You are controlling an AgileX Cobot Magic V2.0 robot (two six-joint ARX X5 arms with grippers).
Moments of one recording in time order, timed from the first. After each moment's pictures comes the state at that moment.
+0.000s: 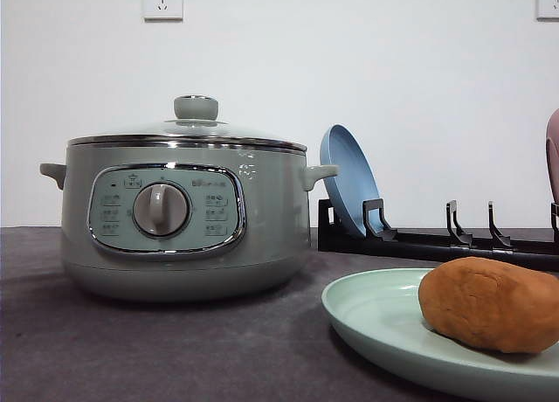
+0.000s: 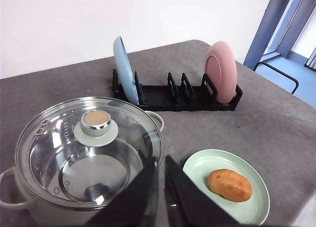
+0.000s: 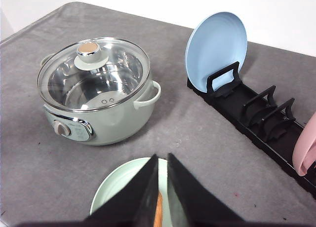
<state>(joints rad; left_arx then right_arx) -0.49 0.67 1.17 -0.78 0.24 -0.08 0.65 0.62 1.23 -1.04 0.11 0.15</state>
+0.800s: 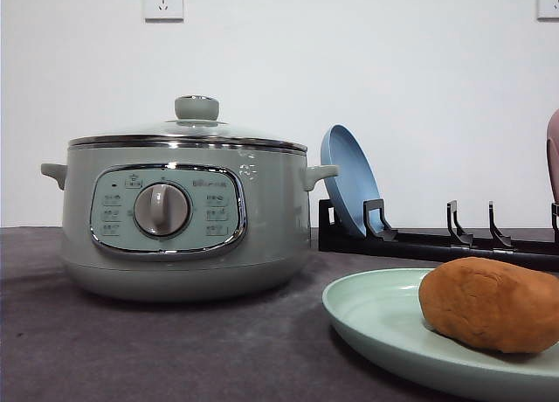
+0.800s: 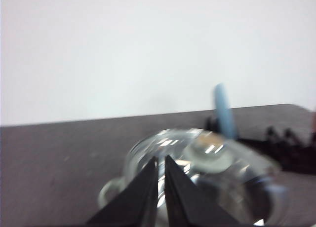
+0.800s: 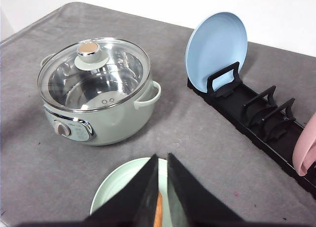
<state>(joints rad) -0.08 0.35 0.49 -0.13 0.26 -0.08 0.65 0.62 1.23 -1.04 0.11 0.15</state>
